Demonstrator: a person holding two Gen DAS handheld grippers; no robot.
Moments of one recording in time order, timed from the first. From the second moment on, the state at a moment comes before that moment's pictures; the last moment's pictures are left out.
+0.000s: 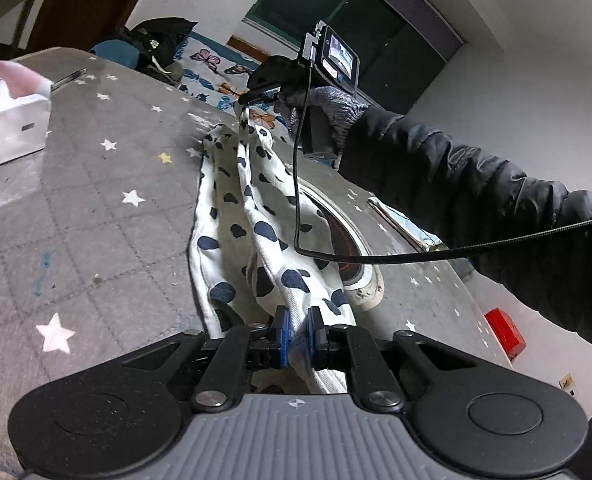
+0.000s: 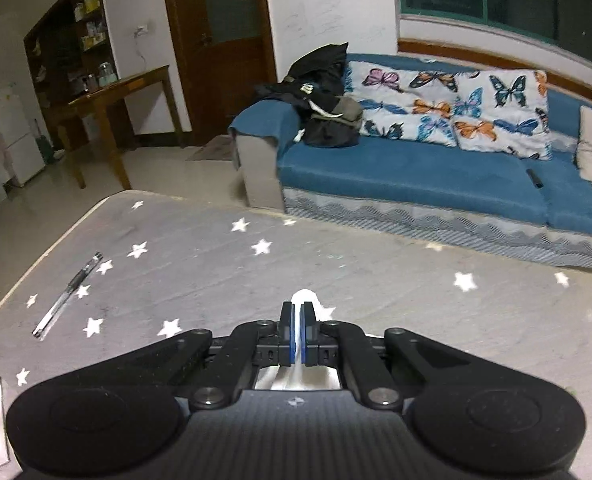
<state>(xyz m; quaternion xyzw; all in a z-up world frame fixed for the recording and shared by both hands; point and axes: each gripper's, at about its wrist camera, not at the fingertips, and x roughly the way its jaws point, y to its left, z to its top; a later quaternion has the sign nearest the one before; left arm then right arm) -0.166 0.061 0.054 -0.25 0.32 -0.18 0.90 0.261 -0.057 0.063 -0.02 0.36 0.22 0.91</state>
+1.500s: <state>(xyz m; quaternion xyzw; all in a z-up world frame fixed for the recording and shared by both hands) -0.174 0.056 0.054 -0.23 0.31 -0.15 0.91 0.152 -0.066 0.032 -0.02 0.45 0.35 0.82</state>
